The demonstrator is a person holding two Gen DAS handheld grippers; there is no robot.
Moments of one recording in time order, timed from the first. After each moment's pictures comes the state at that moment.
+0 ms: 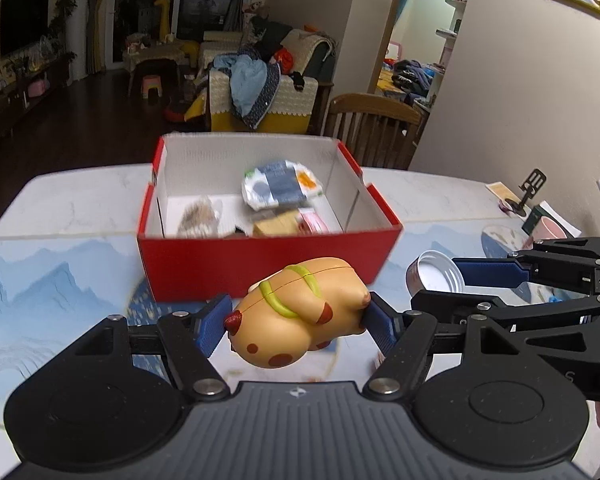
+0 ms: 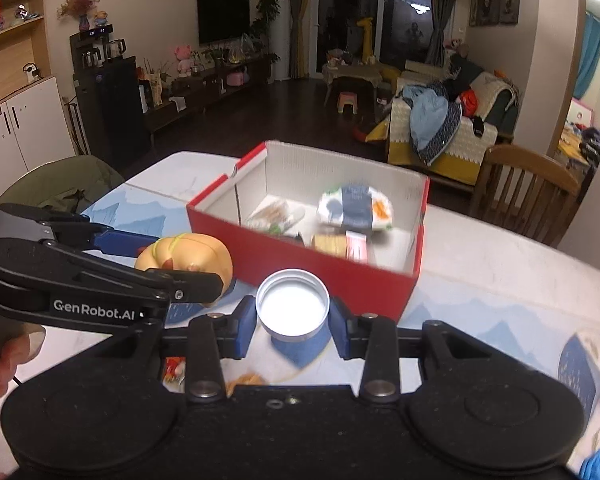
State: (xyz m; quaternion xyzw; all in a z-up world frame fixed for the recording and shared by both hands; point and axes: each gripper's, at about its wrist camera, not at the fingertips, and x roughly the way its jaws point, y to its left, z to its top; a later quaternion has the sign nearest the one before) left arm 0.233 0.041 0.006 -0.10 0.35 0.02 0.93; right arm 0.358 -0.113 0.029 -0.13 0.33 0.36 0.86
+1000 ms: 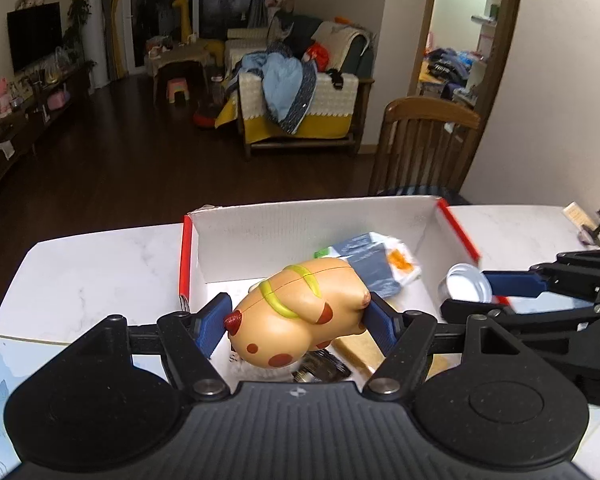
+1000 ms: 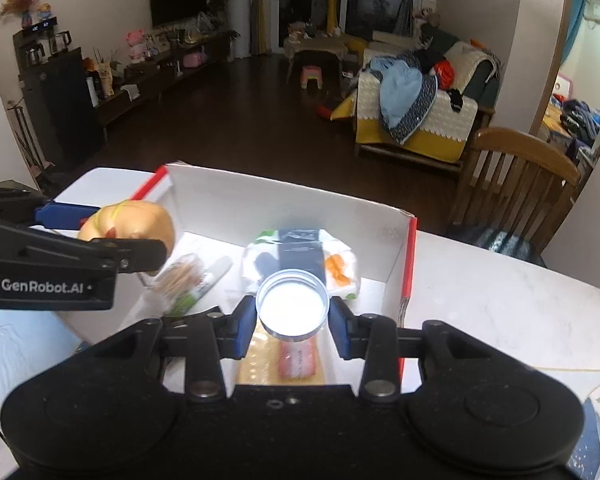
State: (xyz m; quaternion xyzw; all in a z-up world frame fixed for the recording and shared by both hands) left arm 0.399 0.115 -0.007 -0.06 0.38 0.07 0.92; right arm 0.520 -0.042 -0.011 -0.13 0.38 0.30 0.86
